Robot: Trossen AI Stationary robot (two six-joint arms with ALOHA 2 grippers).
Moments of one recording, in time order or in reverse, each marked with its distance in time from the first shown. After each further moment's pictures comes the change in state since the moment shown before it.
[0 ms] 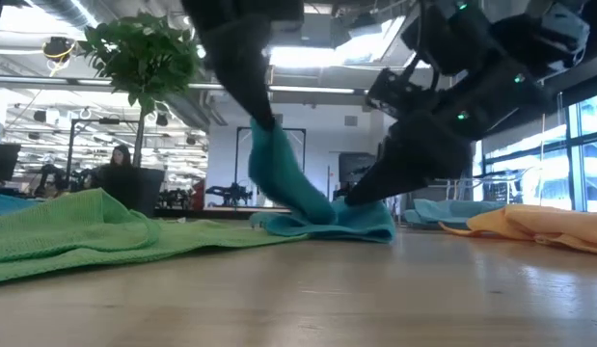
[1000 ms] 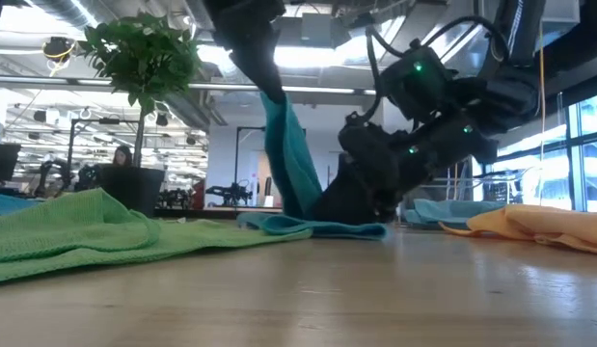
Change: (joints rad) left arm -0.007 0.000 0.091 -0.072 -0.103 0.032; right arm -0.171 0.206 0.002 0.345 -0.190 0.249
